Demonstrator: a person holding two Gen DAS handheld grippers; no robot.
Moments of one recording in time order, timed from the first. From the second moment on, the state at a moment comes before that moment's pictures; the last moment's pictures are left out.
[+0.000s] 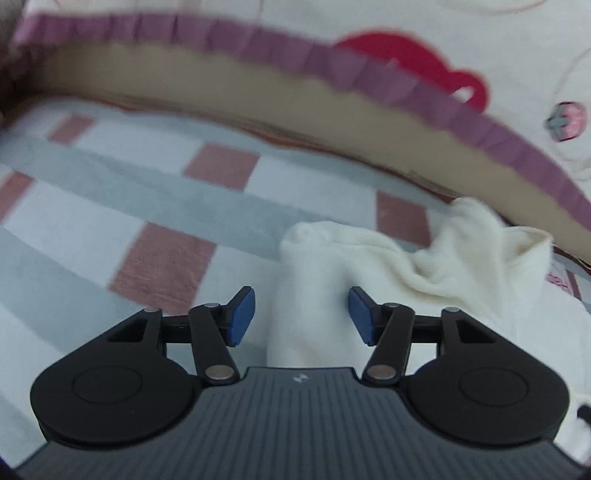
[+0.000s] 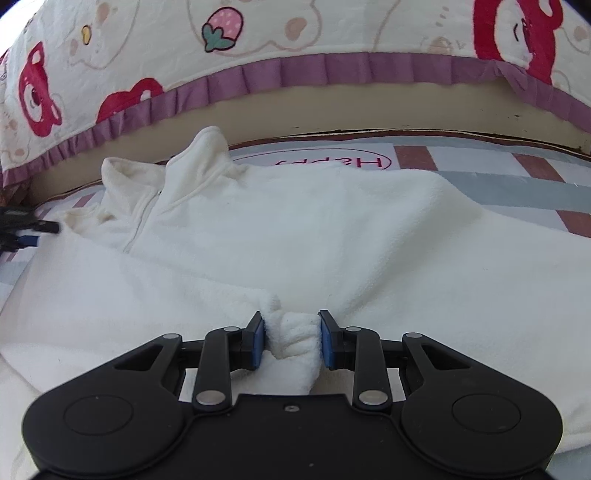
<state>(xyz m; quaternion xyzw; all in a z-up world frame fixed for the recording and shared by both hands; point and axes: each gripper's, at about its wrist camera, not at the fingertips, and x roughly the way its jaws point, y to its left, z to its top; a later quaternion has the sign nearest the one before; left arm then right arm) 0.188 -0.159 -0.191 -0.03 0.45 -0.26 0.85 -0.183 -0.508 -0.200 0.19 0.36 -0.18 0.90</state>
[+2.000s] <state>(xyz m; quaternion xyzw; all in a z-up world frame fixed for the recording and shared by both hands) -0.047 -0.270 -0.162 0.18 0.35 -0.33 0.86 -0.176 -0.503 -0.191 0.17 0.35 -0.11 0.92</state>
